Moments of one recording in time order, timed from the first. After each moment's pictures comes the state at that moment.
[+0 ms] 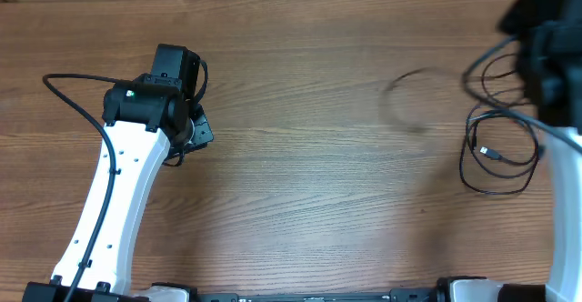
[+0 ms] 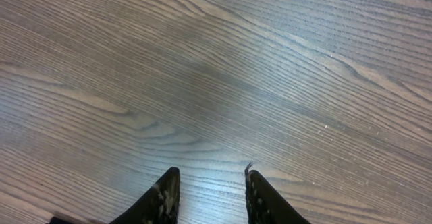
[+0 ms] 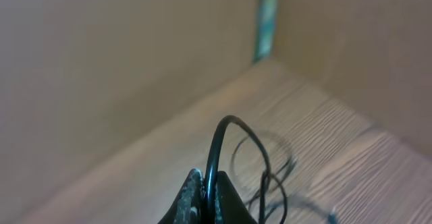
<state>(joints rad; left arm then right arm) -0.16 1.48 1.43 -1.31 -0.17 -0.55 0.02 1.49 1.92 -0.99 0.55 0.45</state>
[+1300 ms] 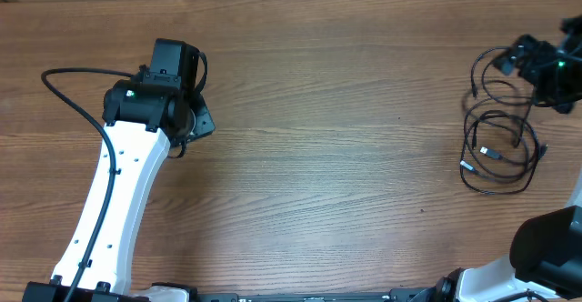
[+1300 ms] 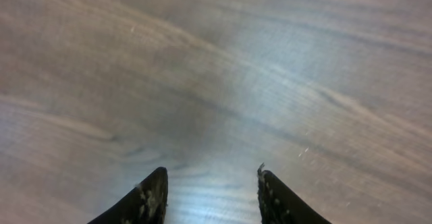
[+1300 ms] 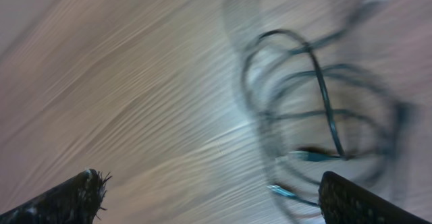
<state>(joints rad) -0.16 1.48 1.43 -1.20 -0.18 -0.54 -0.41 1.73 1.79 -1.23 -0.33 0.14</state>
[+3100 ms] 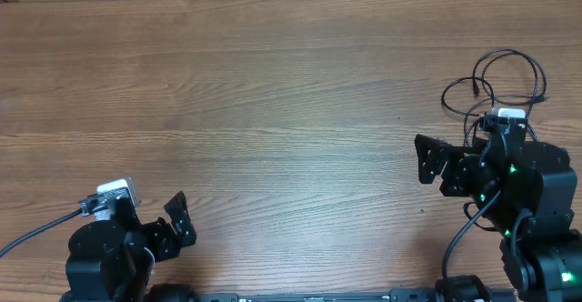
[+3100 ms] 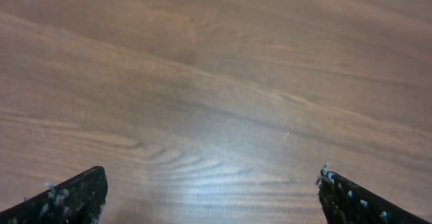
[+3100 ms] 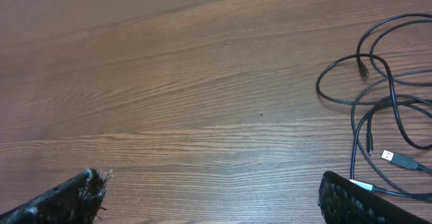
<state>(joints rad) -0.02 0.46 0.96 -1.17 -0.06 -0.31 0.12 0.75 1.04 -0.91 -0.09 0.25</state>
